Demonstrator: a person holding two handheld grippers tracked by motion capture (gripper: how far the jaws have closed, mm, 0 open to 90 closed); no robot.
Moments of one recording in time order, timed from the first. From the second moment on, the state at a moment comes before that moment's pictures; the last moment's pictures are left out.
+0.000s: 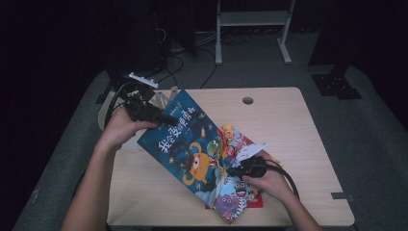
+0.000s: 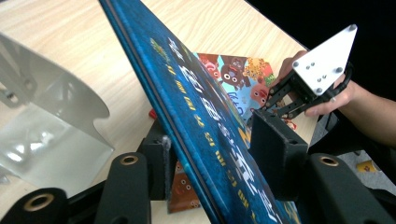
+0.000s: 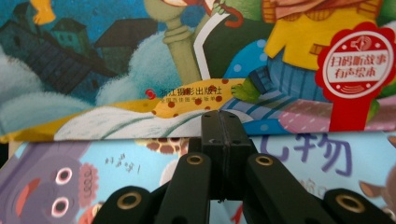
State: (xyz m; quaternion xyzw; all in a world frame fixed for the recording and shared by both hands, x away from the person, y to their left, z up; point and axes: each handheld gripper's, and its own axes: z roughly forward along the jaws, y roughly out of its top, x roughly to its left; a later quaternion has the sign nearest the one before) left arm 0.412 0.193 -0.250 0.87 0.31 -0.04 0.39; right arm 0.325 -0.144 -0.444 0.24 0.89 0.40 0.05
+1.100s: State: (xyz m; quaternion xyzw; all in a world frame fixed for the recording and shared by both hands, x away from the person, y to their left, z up) left arm 0.450 0.150 -0.194 0.90 0.29 -0.04 0.32; right arm 0.347 -0.116 -0.440 0.26 0.86 0.42 0.11
